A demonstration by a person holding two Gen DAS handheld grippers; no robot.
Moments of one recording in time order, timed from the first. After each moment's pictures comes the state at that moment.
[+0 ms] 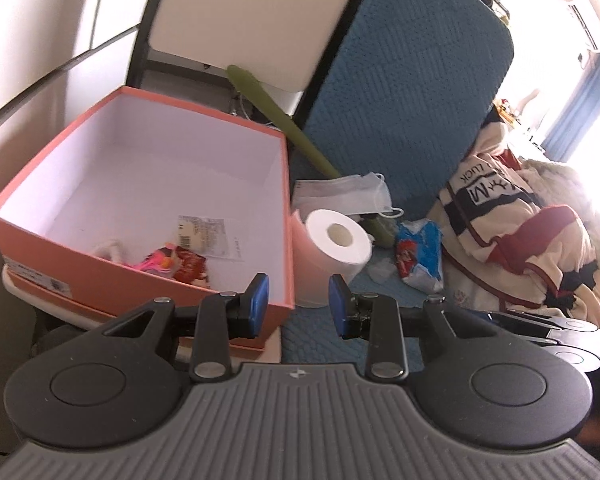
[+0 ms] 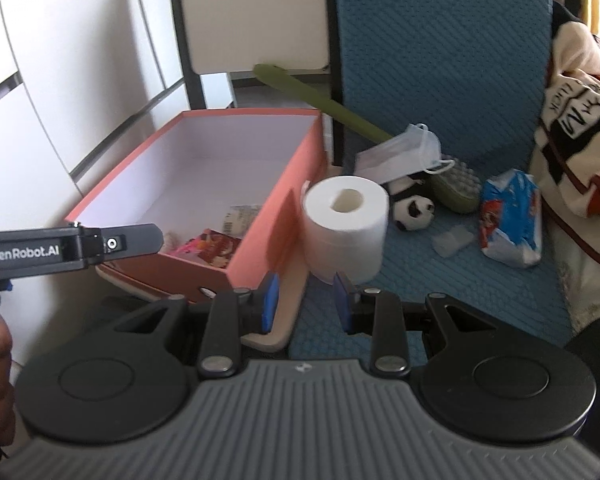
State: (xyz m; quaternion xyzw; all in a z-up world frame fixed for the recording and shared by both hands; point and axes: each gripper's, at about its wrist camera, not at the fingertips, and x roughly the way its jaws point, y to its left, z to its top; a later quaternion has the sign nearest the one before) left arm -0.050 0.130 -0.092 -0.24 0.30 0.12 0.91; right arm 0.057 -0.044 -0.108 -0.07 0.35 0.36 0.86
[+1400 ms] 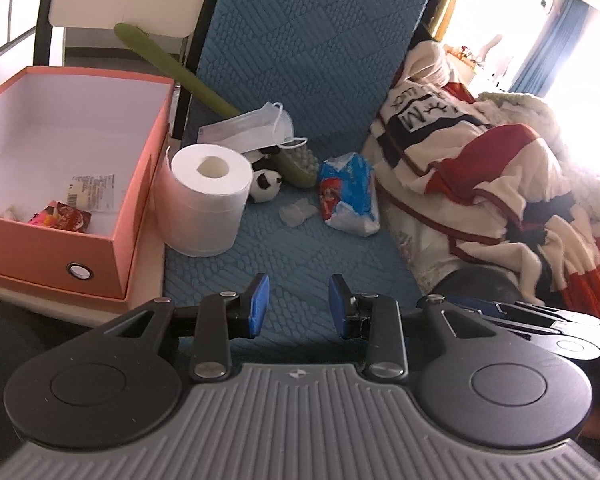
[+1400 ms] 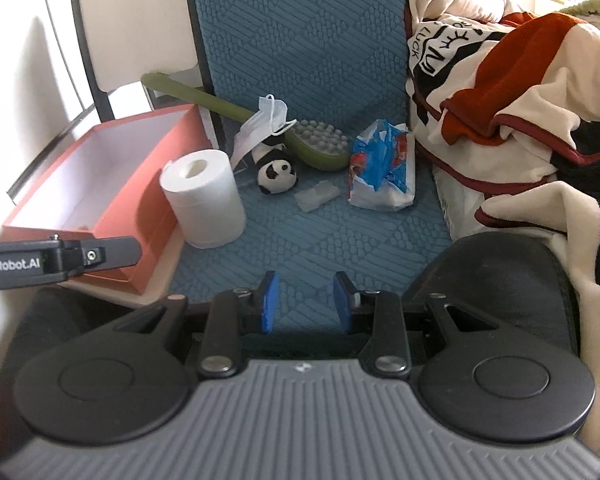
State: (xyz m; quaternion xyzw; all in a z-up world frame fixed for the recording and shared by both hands) left arm 0.006 0.004 -0.120 -0.21 0.35 0.06 0.91; right arm 0.086 -0.184 -0.146 -0.03 0.36 0.28 0.89
